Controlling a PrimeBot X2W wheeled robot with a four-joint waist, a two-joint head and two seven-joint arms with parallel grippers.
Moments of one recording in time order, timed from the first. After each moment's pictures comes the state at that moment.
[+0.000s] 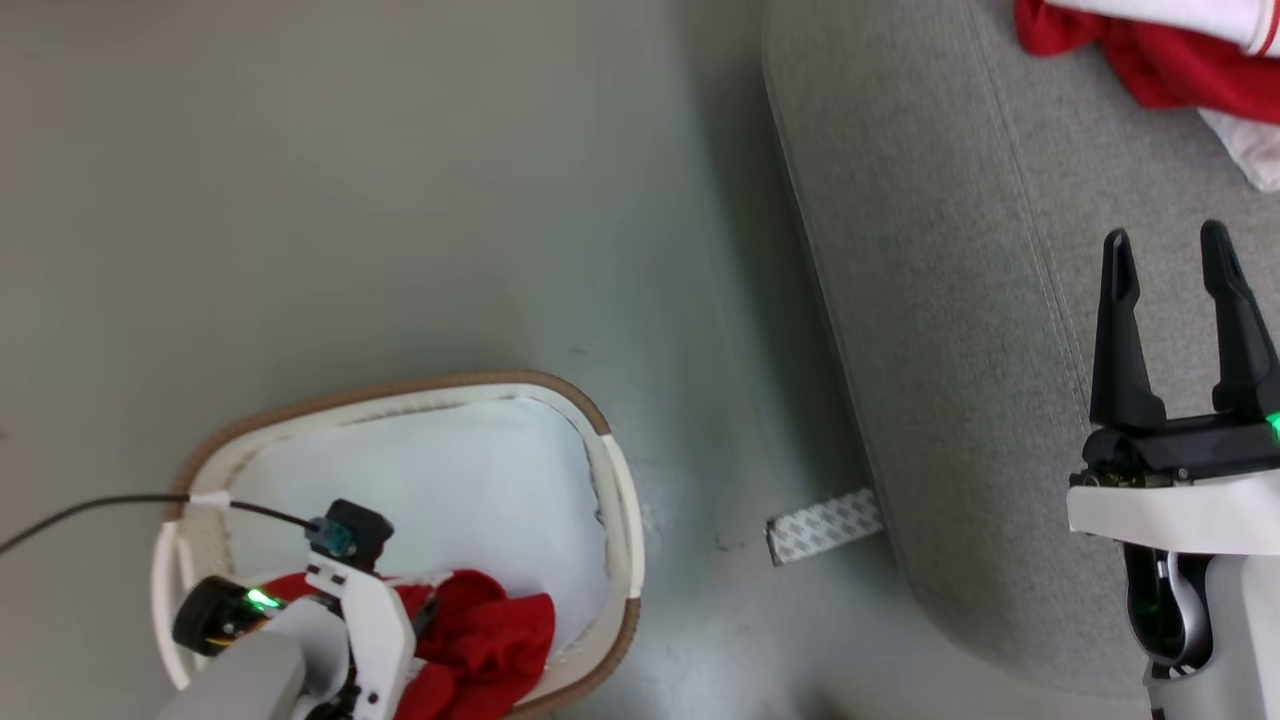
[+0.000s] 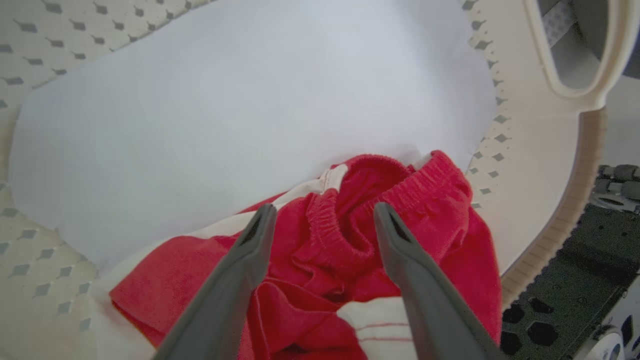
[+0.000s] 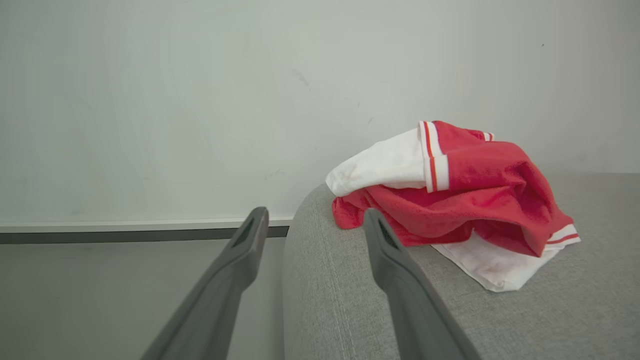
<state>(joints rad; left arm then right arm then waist) -0.59 0.37 -0.76 0.86 -0.51 -0.13 0.13 -0.38 -0.06 0.00 0.05 0.26 0.13 -0.26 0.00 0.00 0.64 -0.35</state>
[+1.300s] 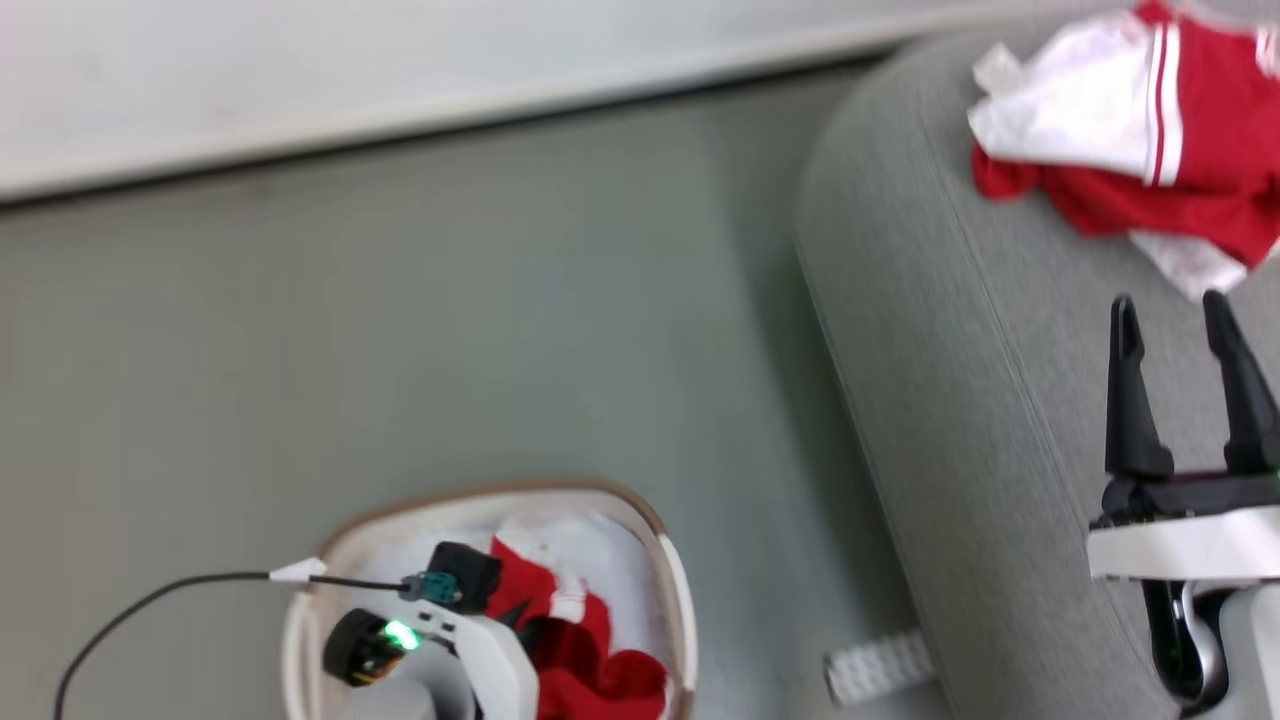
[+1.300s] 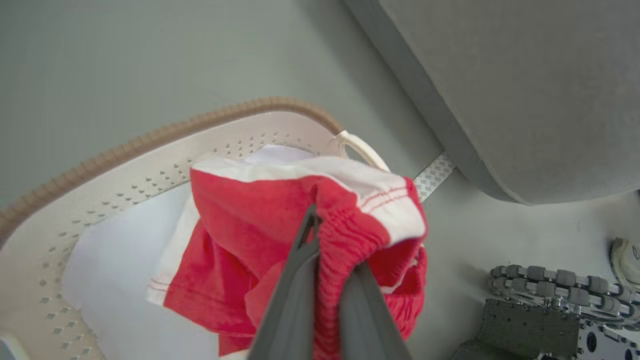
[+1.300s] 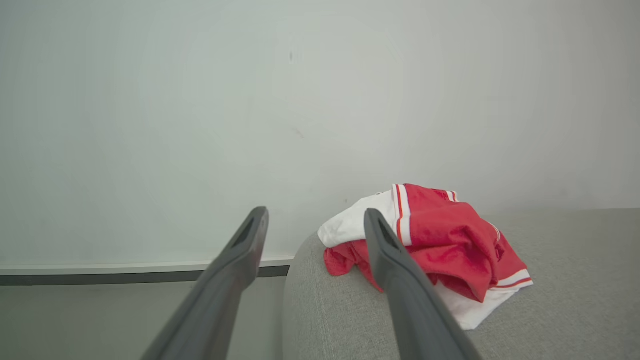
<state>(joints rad) -0.60 0.25 -1.02 0.90 -0.77 -0.13 -0.15 -0.34 -0.10 -0.02 0.15 0.24 0.13 -0.26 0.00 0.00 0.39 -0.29</state>
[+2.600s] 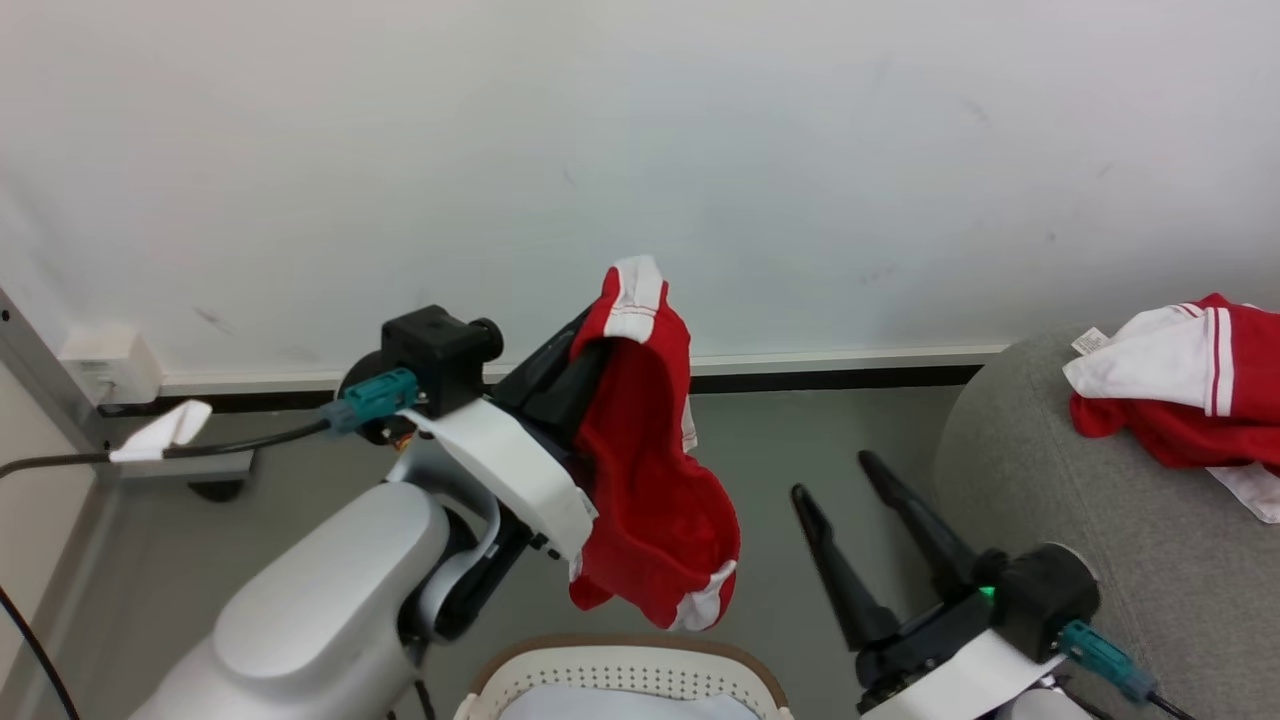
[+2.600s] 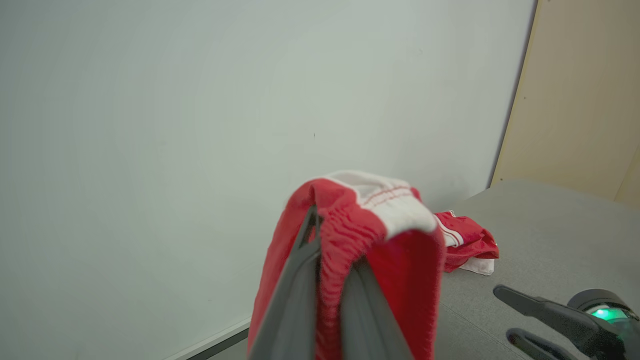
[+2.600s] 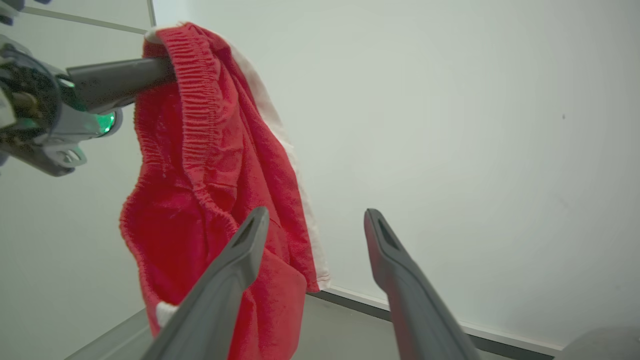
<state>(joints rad) -0.75 0.41 -0.85 0.16 -0.78 0.09 -0.15 -0.27 -0.15 0.48 0.20 0.44 0.13 -0.26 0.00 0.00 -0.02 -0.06</state>
